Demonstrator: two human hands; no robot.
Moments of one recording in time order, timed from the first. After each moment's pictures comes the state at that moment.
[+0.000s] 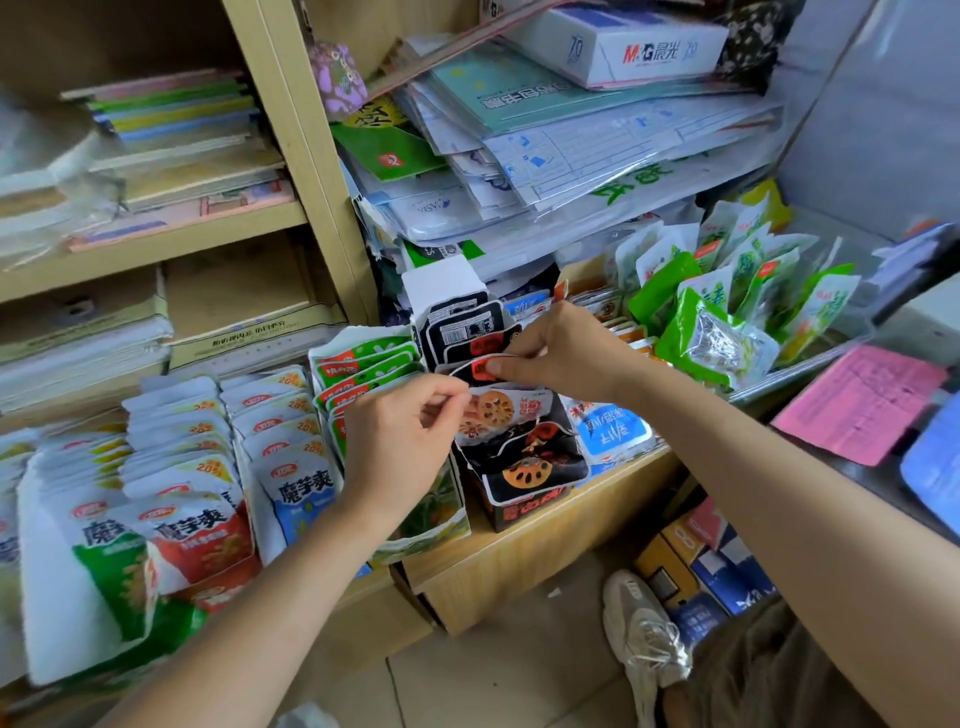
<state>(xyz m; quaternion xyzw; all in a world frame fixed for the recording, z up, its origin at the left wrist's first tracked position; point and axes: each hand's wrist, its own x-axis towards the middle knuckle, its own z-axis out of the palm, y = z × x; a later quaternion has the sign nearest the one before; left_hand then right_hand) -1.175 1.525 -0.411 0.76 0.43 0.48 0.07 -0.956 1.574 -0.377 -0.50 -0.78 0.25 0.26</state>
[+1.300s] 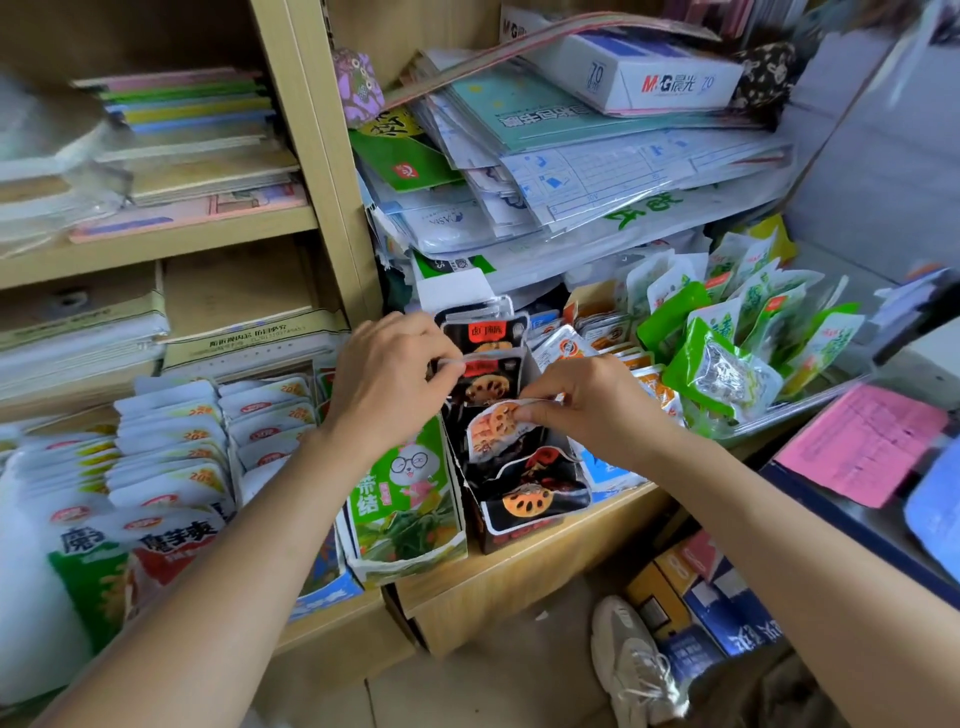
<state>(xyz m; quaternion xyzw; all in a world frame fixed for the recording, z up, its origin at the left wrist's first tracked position) -1.182 1.590 -0.382 0.83 0.46 0.32 -0.03 -0.947 1.551 -0.395 -0.46 -0.81 0.15 0.32</state>
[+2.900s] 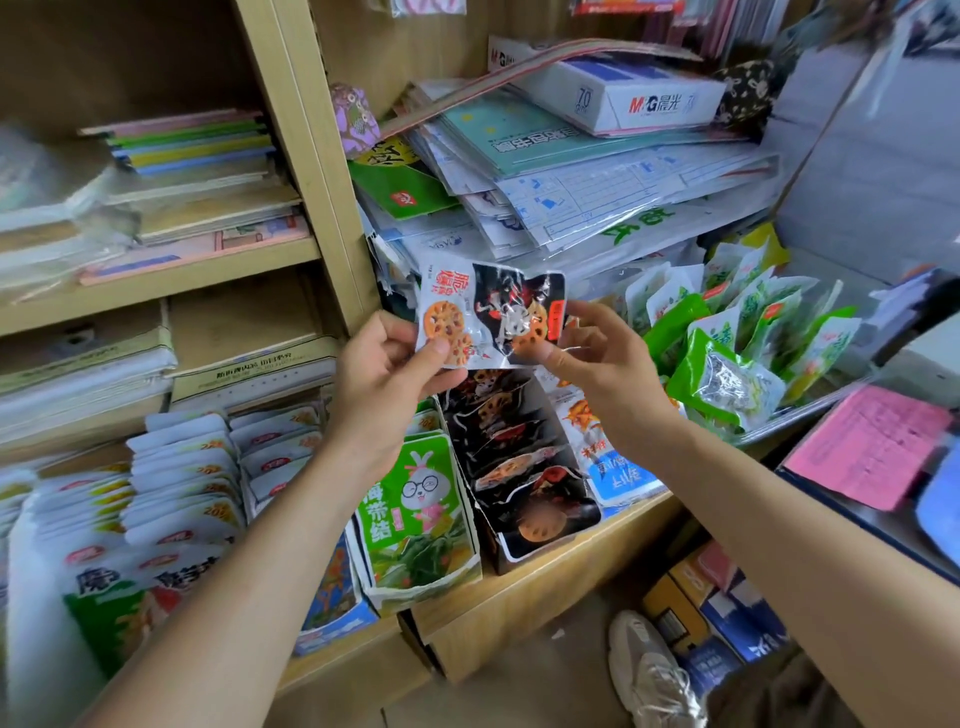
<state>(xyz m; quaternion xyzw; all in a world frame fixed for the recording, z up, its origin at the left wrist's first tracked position) -1.178 1.577 -0.362 0.51 0.40 0.57 0.50 -0.957 1.567 -0.383 -0.49 -0.51 0.42 0.57</state>
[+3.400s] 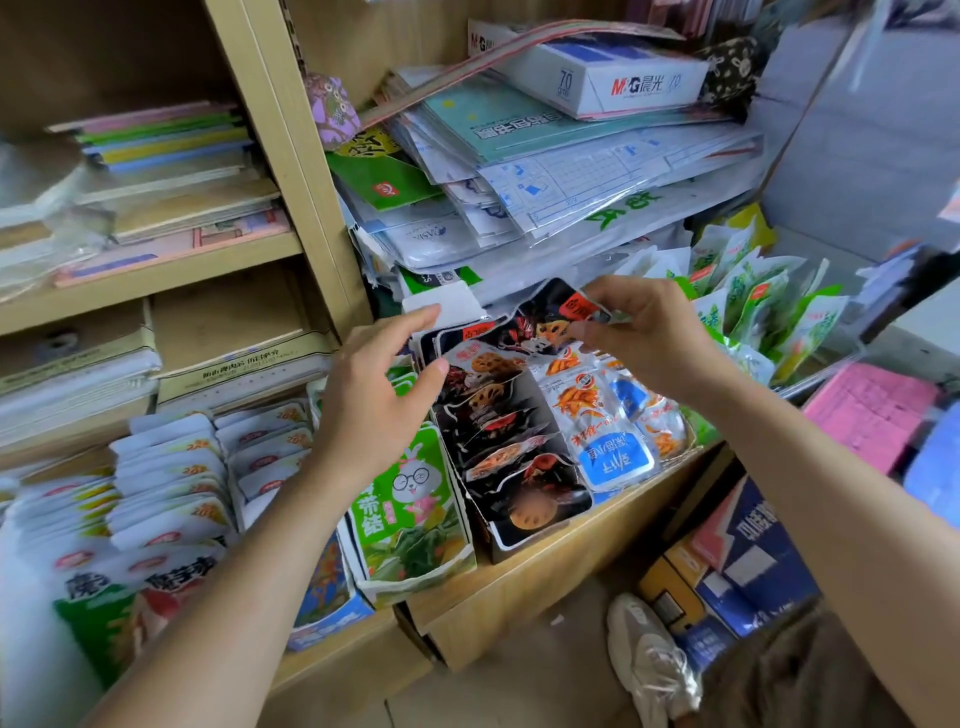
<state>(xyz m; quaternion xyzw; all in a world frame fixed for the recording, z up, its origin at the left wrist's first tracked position) -1.192 1.578 -0.378 0.77 0.44 0.43 0.14 -0.914 1.562 -0.349 -0.51 -0.70 0.23 0.45</state>
